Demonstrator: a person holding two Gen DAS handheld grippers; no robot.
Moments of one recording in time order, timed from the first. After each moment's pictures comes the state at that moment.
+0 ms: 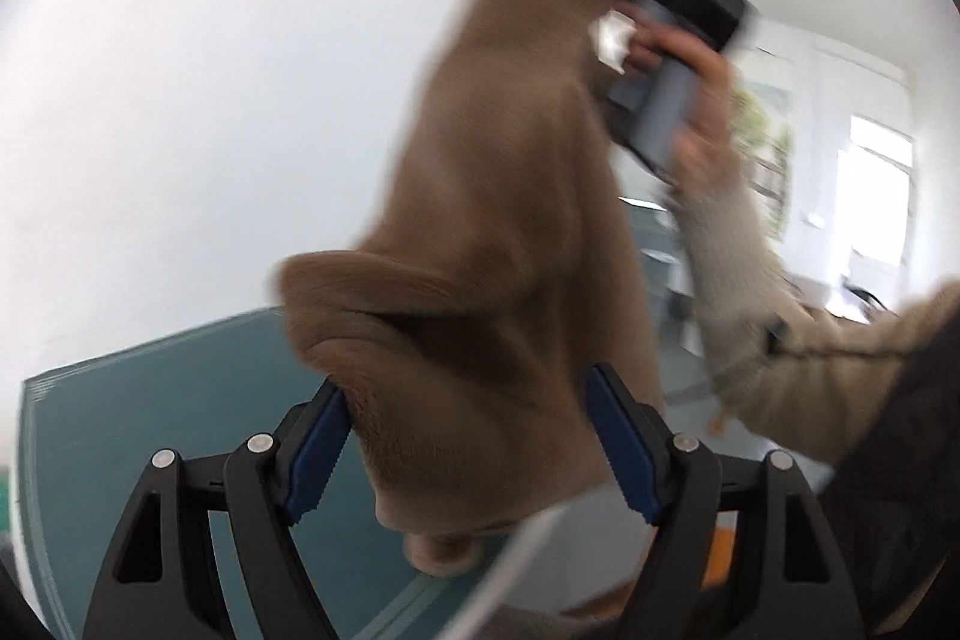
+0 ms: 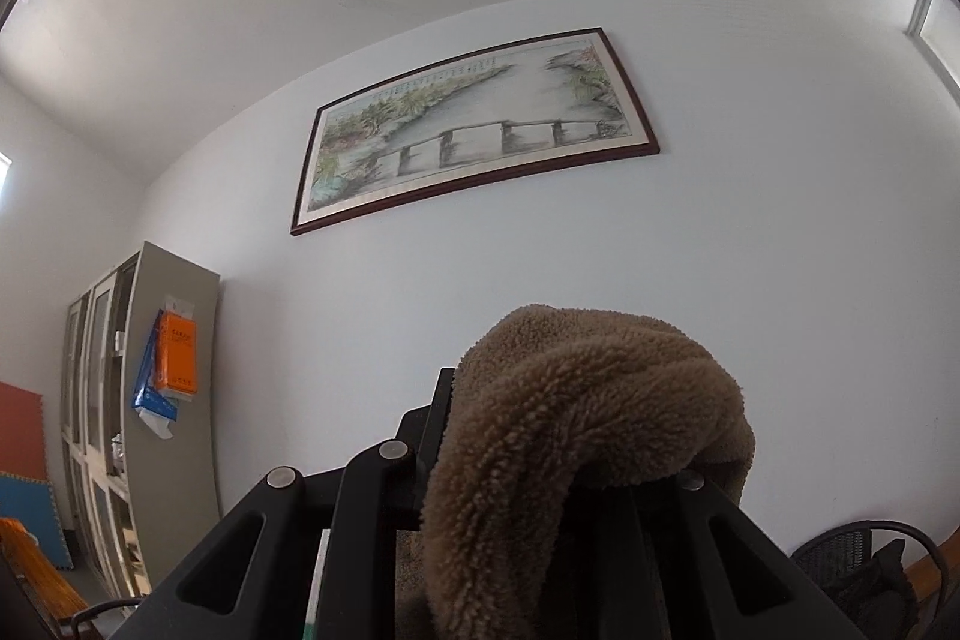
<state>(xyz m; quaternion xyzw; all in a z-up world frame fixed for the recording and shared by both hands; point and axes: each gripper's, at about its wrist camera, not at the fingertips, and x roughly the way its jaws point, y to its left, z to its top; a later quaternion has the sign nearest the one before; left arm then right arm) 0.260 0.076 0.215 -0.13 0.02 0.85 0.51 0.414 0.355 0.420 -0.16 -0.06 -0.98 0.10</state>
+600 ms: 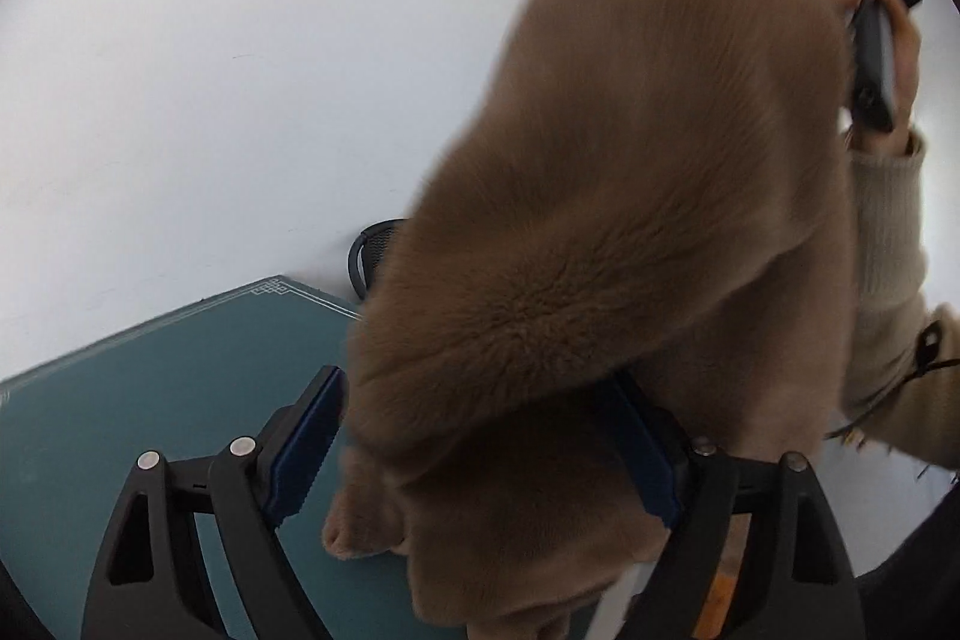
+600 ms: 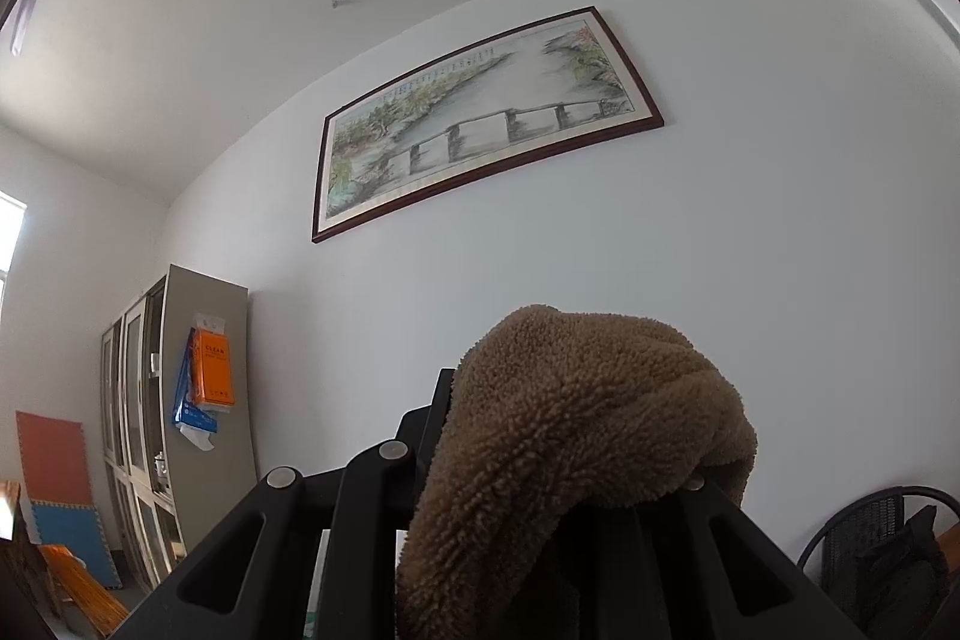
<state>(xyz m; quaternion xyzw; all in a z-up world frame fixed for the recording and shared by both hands) 0.178 0.180 0.165 -0.16 0.05 0.82 0.54 0.423 0.396 0.418 -0.15 -0.09 -0.97 0.15</state>
